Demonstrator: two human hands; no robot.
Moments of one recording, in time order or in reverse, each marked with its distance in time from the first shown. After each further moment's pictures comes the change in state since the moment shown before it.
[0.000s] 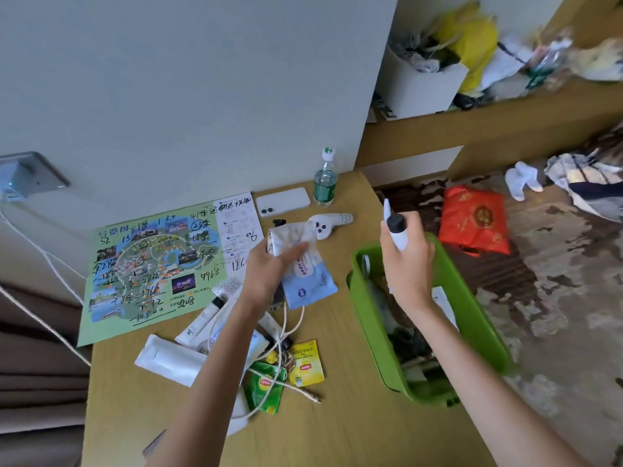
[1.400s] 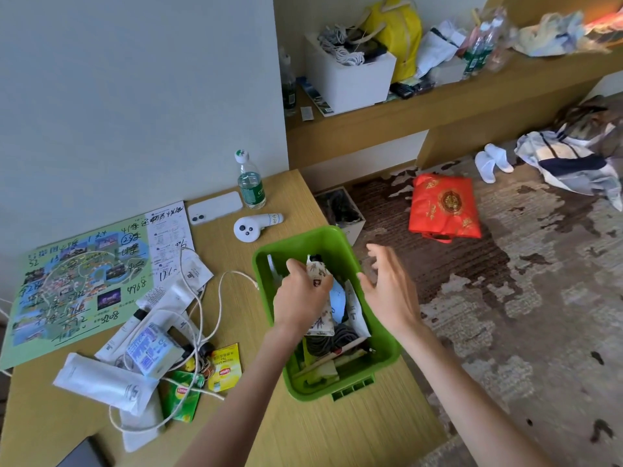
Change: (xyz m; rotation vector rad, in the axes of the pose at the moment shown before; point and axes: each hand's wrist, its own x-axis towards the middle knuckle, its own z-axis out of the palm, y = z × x) left_hand -0.045 -0.061 0.215 0.871 0.014 0.038; right_hand -0.011 0.132 -0.127 -0.317 -0.387 0.059
